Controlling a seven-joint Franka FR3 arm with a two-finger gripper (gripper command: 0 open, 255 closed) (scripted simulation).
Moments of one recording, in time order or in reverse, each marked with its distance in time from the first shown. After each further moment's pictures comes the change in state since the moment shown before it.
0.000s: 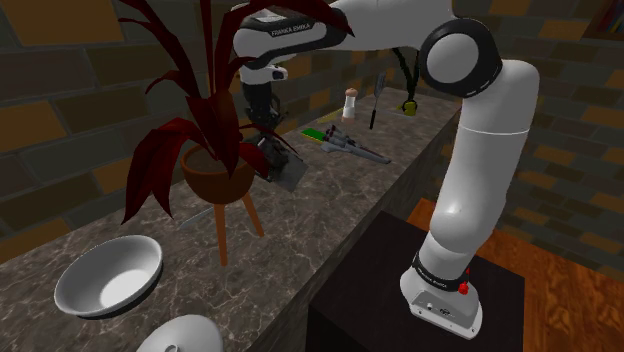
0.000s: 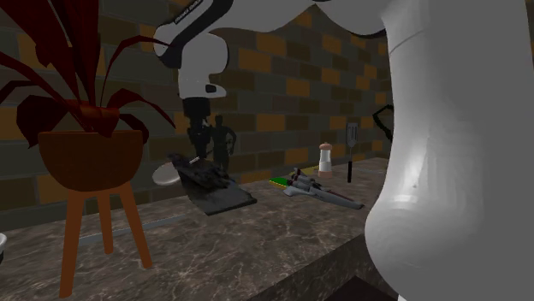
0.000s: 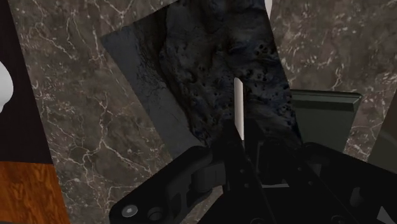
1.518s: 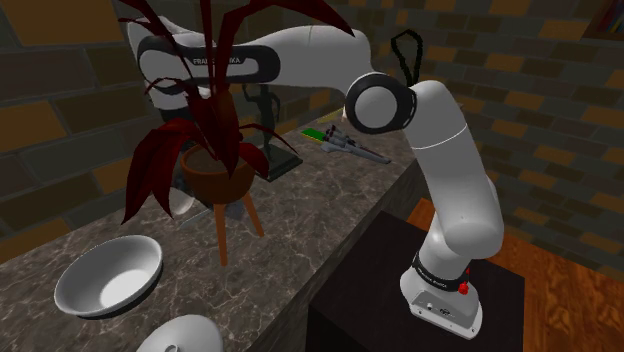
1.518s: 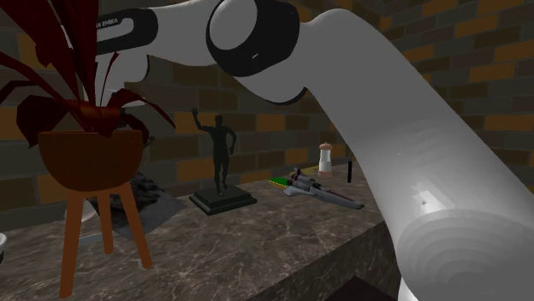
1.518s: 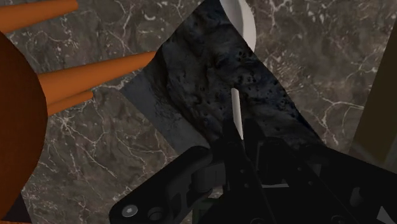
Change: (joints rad) arm 0.315 0.480 0.075 0.621 -0.121 -0.165 0.332
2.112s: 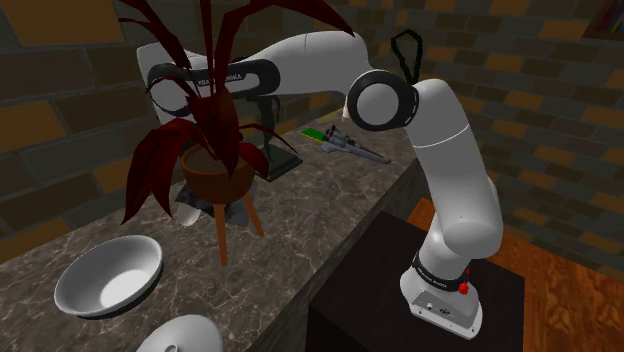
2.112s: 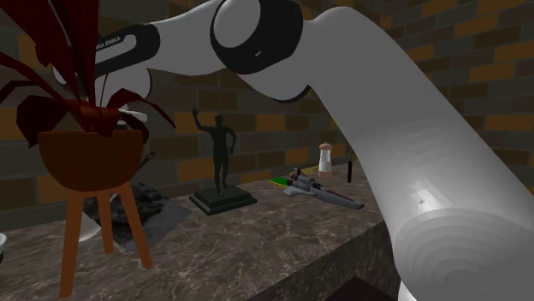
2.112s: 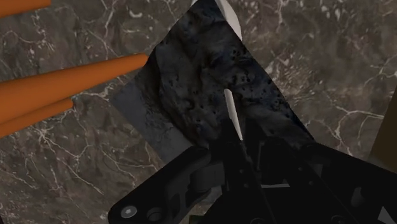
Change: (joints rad) arm -0.022 -0.017 -0.002 -0.146 -0.001 0.133 0.007
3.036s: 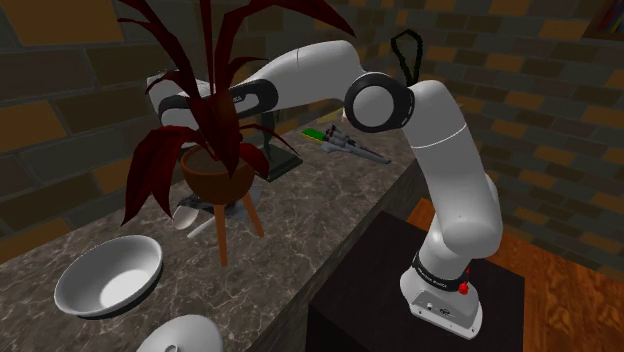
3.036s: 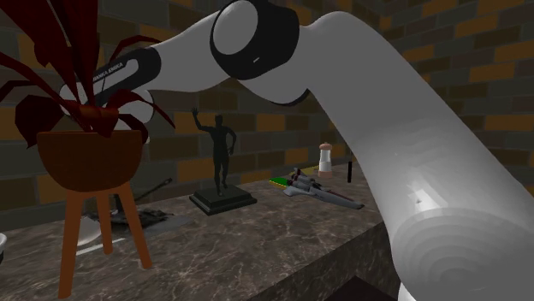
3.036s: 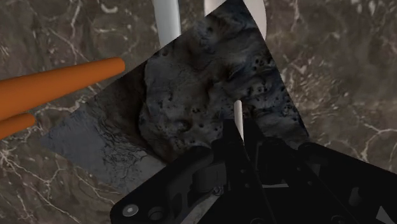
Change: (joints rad) arm -0.013 0.023 -0.007 -0.116 -0.012 0.140 0.008
